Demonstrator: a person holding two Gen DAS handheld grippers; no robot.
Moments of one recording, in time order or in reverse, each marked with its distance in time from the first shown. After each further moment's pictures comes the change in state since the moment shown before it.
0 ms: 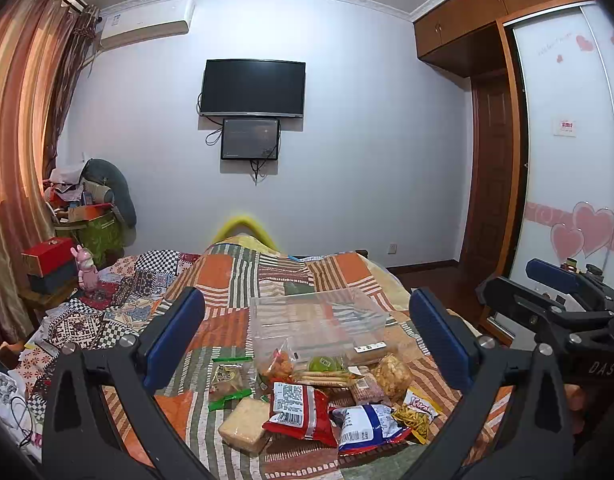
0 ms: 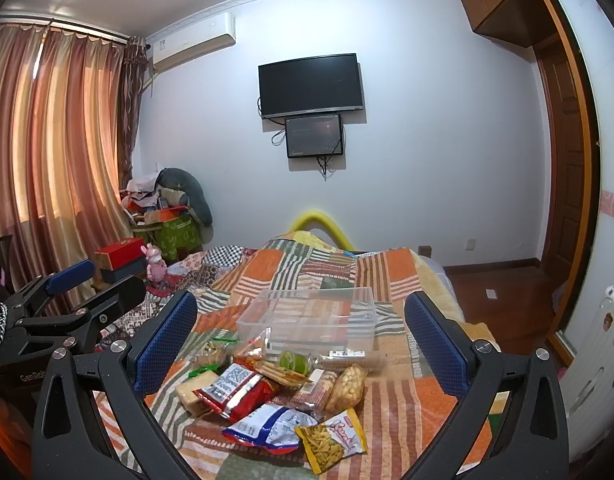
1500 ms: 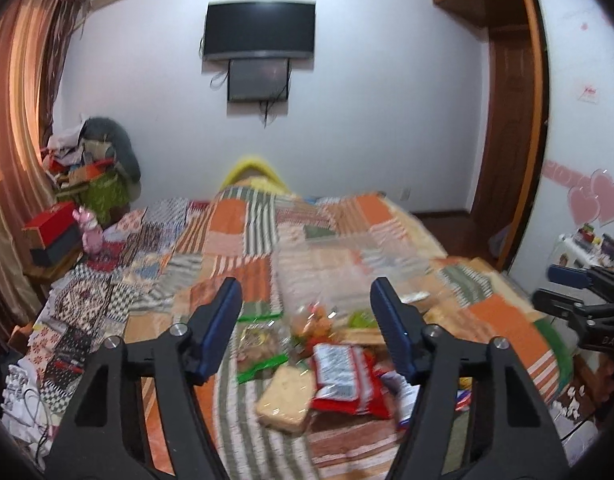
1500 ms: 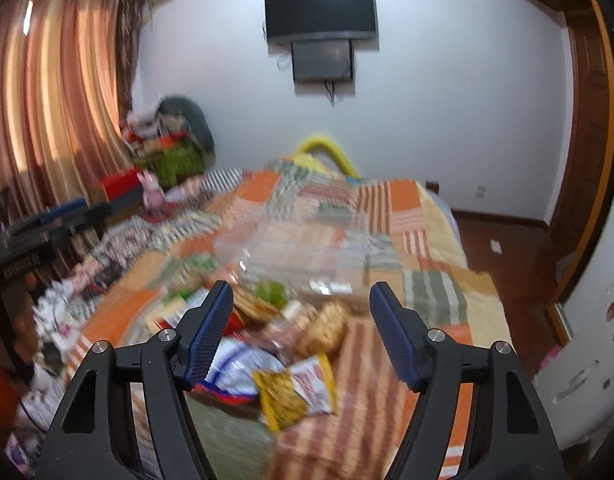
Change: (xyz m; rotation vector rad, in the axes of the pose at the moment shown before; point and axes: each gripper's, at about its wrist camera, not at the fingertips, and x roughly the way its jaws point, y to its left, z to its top) left arm 0.071 0.052 -0.025 0.011 0.246 0.034; right arm 0.057 -0.044 -0.043 -0.044 0.339 0.026
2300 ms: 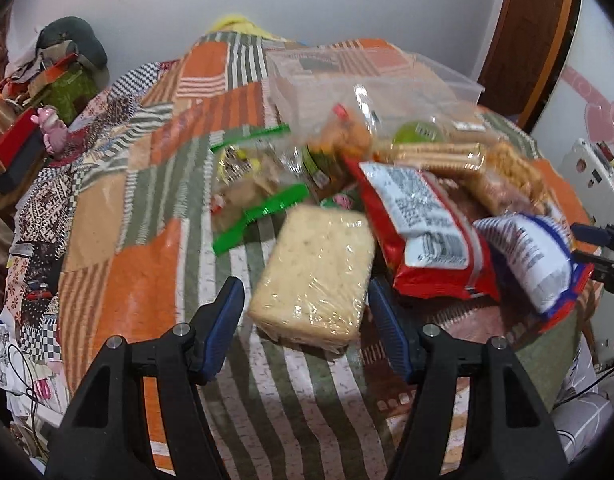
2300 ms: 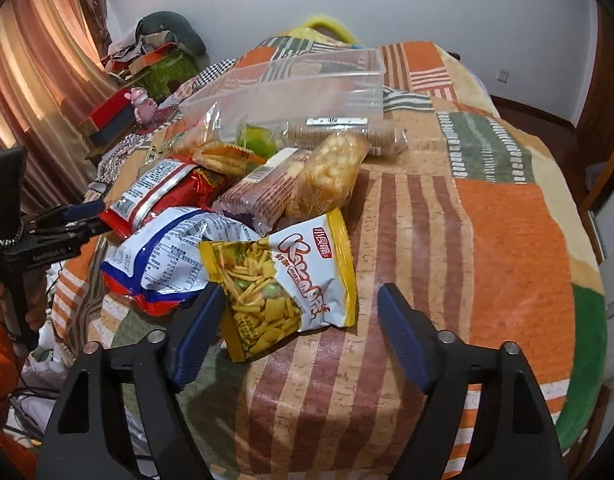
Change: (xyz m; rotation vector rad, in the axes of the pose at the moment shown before) left arm 0.124 0.022 -0.111 0.023 0.506 -0.059; right arm 0.078 -0.019 -0.064 0.109 0.359 0.108
